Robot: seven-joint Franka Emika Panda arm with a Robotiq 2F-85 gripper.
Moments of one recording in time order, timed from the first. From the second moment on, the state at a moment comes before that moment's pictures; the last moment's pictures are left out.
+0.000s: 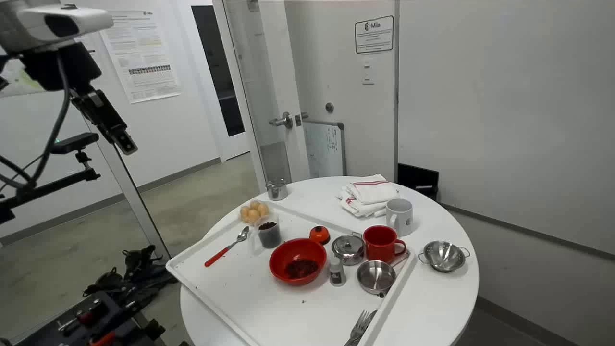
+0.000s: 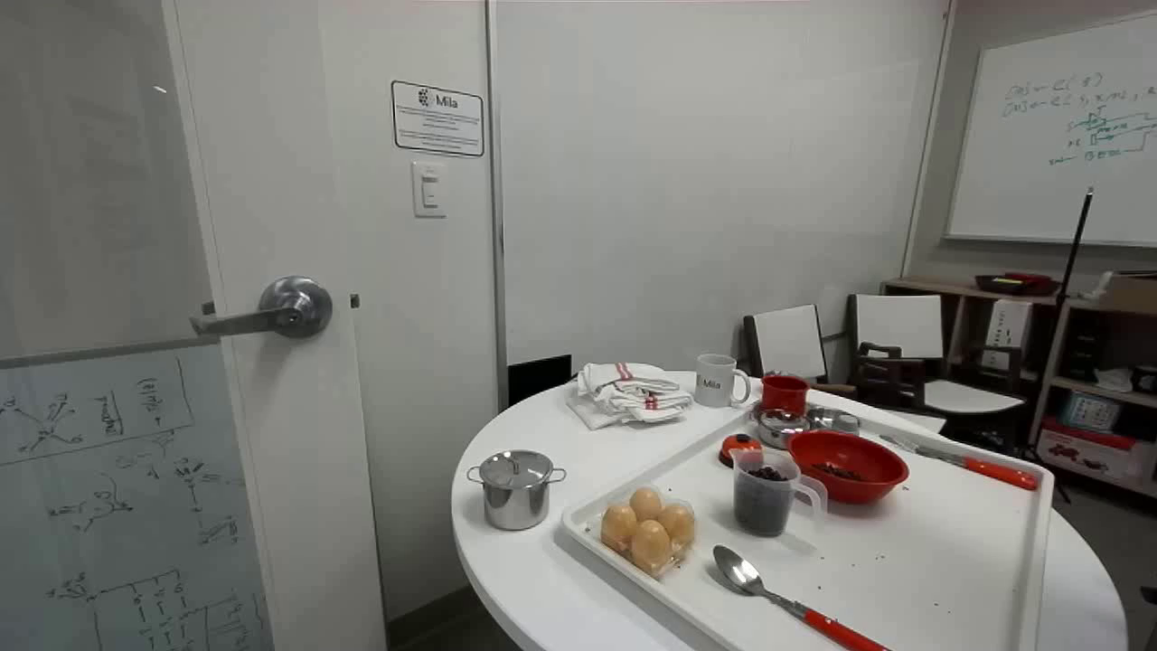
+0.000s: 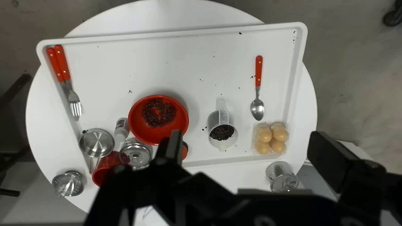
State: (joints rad) arm -0.03 -1.04 -0.01 -2.75 0.05 1.94 0.11
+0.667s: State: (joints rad) arm -0.05 -0.96 -0.02 -2.76 0.05 2.01 0.11
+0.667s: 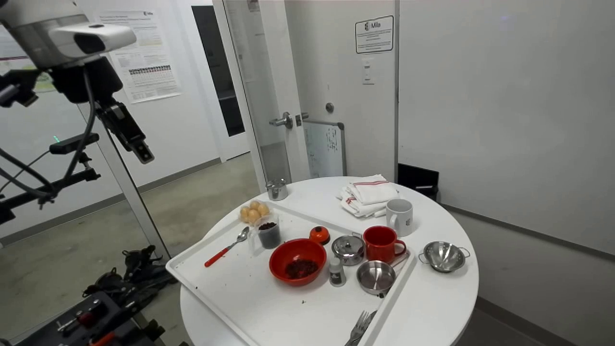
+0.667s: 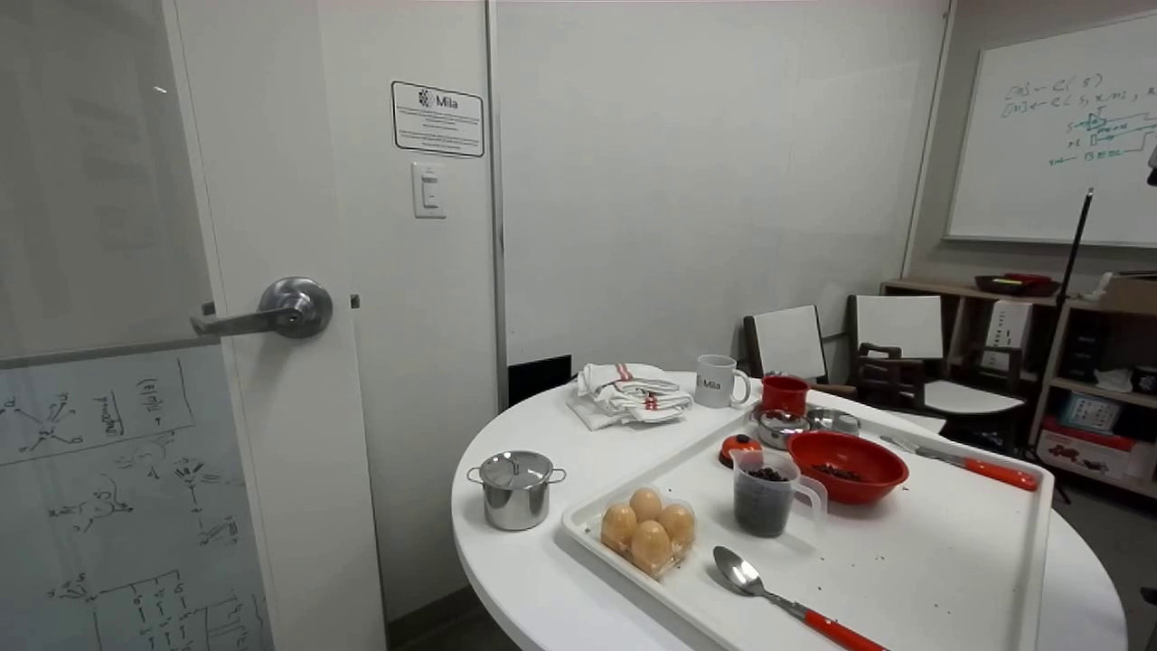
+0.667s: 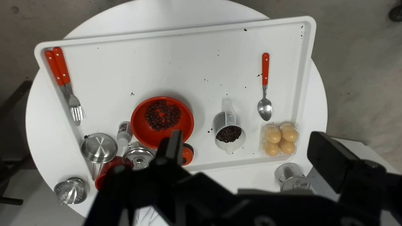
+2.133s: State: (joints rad) arm -0.07 -0.40 0.00 -2.64 0.05 2.27 0.16
